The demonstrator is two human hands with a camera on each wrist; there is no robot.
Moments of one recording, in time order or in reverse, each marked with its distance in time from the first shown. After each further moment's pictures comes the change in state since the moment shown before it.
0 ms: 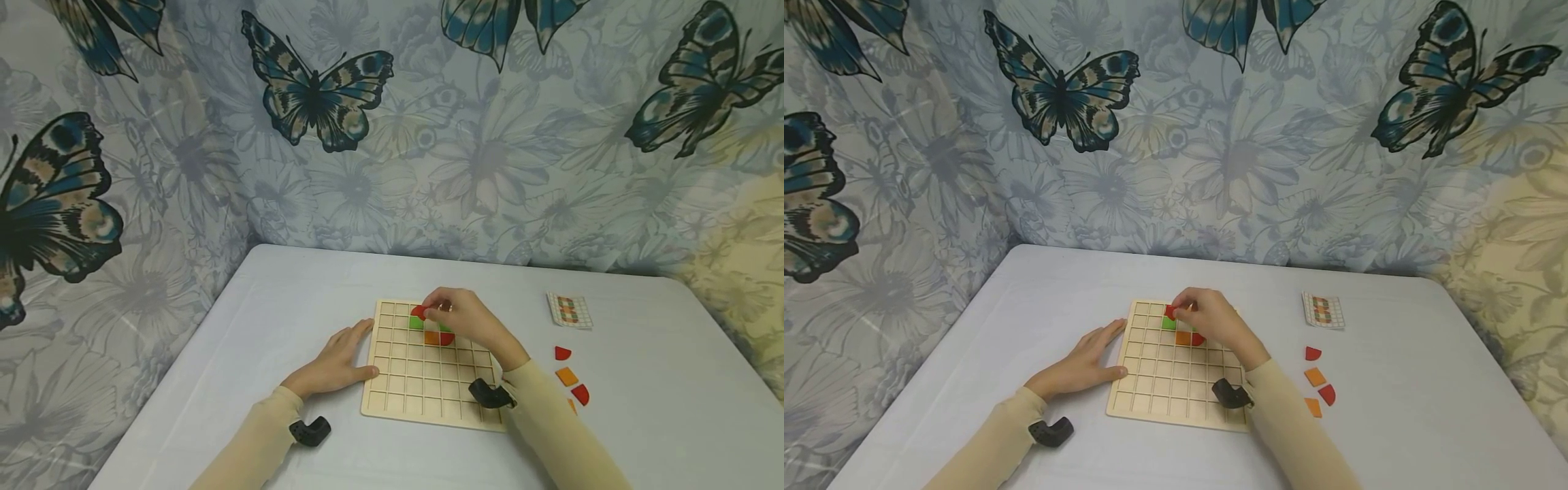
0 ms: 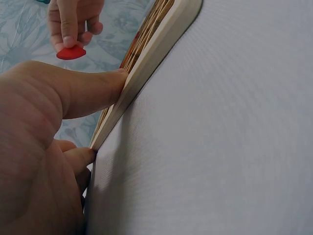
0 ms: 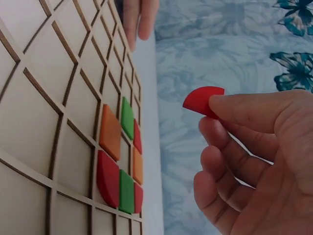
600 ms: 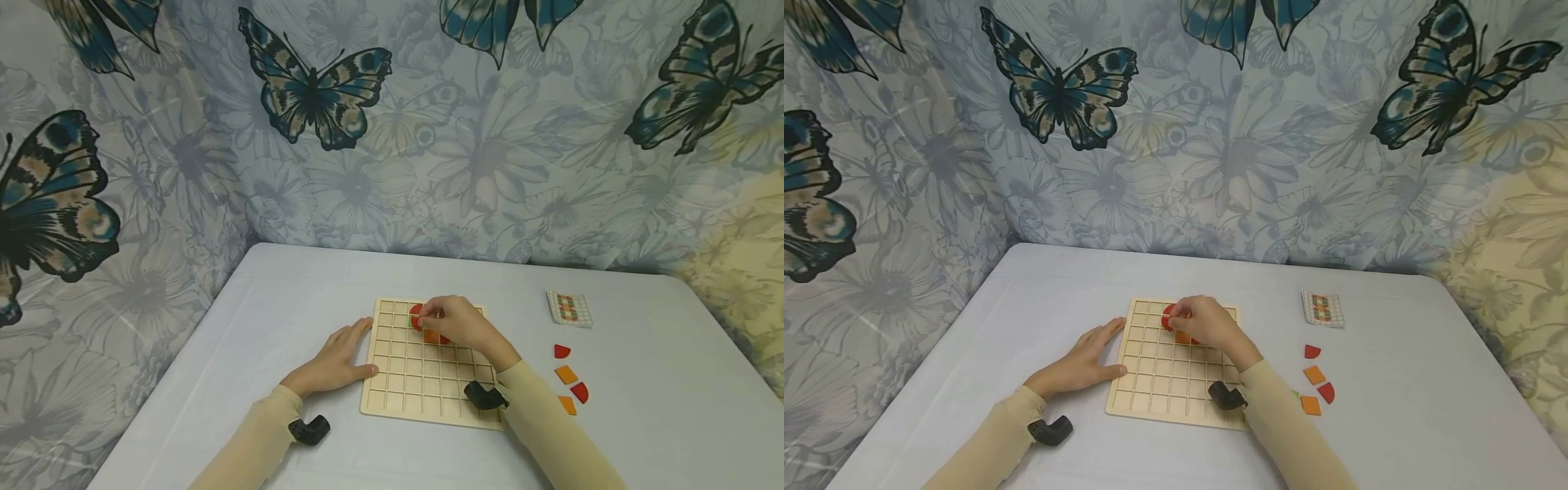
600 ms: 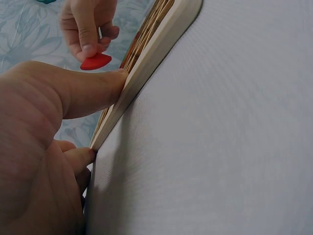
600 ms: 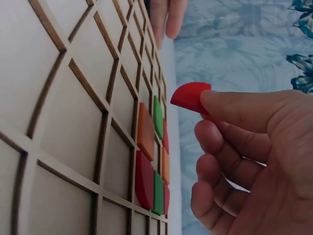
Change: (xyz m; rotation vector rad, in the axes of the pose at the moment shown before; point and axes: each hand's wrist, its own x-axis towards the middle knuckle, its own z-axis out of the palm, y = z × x) left_hand 0.001 -0.002 0.001 0.017 -0.003 -0.001; right_hand 0.004 0.010 0.017 -0.027 -0.057 0.051
